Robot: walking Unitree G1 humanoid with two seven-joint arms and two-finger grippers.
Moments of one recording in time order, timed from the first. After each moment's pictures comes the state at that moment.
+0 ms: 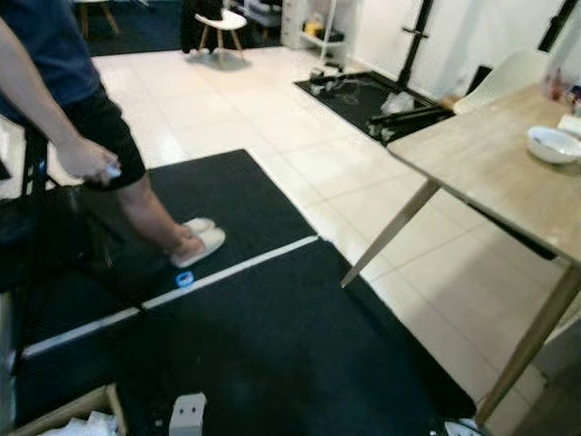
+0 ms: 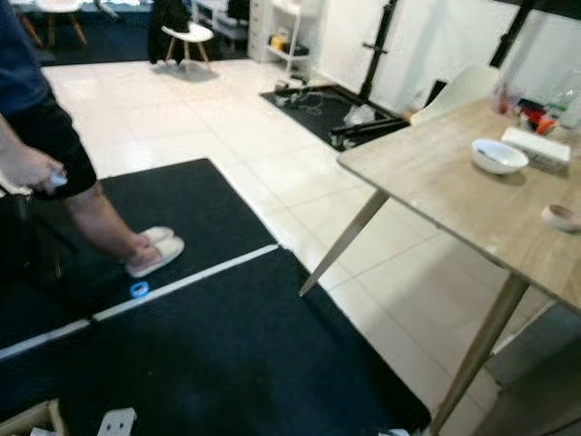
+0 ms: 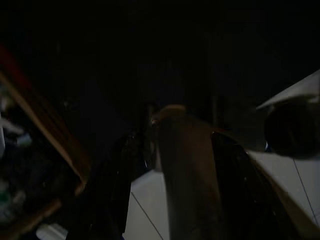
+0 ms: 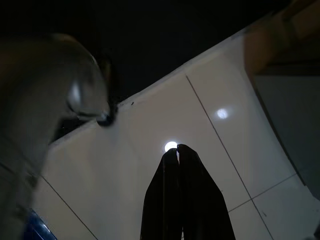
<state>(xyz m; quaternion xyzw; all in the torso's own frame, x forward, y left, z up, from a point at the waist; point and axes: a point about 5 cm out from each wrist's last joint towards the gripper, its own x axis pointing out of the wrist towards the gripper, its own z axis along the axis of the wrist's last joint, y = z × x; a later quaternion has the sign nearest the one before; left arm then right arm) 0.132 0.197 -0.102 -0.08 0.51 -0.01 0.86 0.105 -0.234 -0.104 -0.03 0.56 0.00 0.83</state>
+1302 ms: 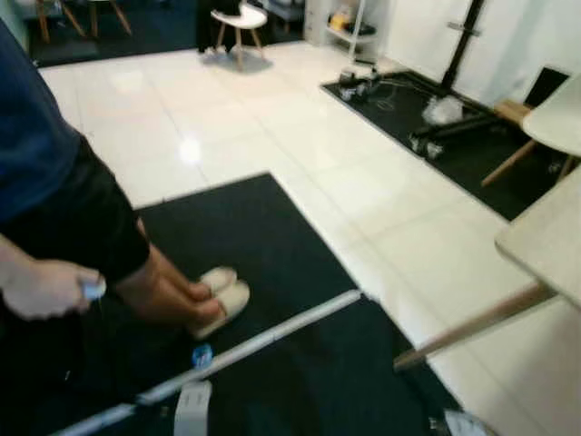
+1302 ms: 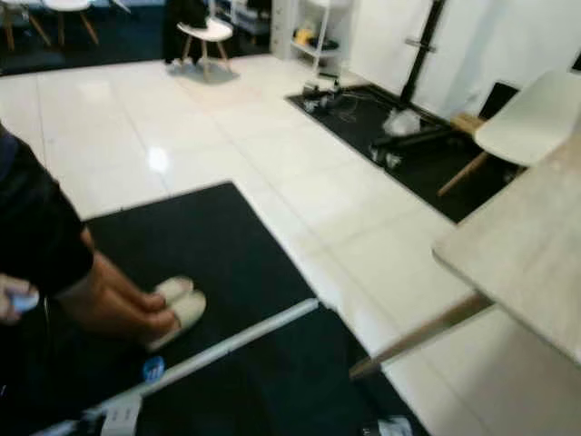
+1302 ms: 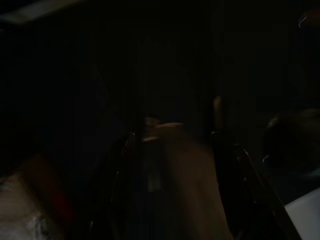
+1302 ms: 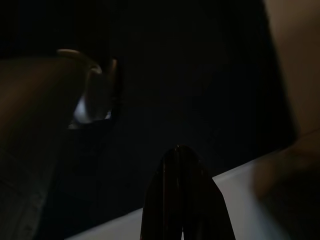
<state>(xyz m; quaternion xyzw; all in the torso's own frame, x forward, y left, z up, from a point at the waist) 0.150 0.198 -0.095 -0.07 0.49 0.00 0.87 0.121 -0.233 -0.100 -0.04 0.55 0.01 0.83</state>
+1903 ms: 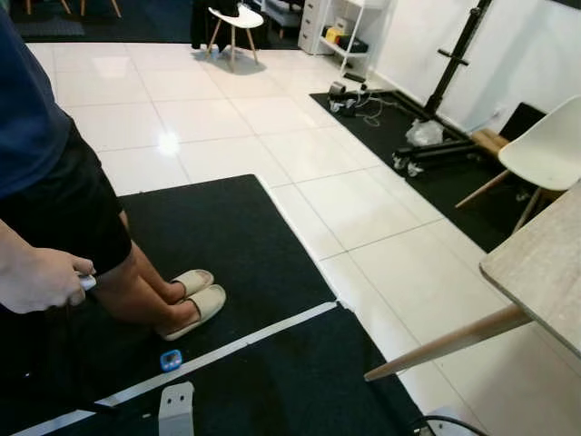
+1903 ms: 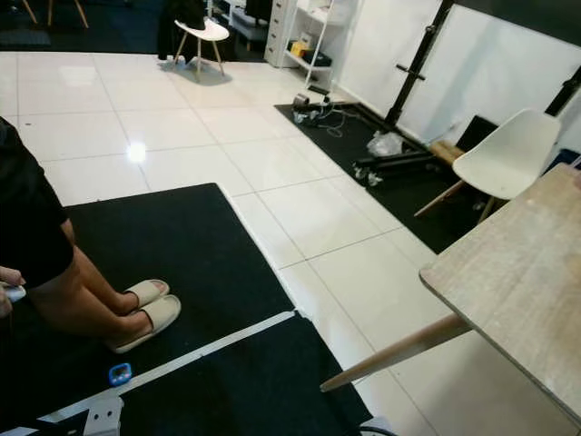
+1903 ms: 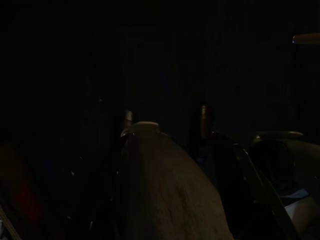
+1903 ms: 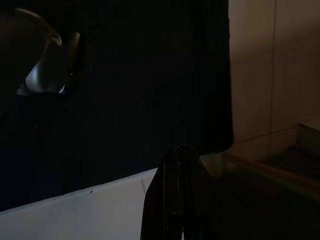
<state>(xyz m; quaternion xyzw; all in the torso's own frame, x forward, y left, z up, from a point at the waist) 0.138 0.204 -0.099 -0.10 0.49 0.07 0.86 0.131 -0.233 -0.096 -0.14 0.56 0.10 0.81</state>
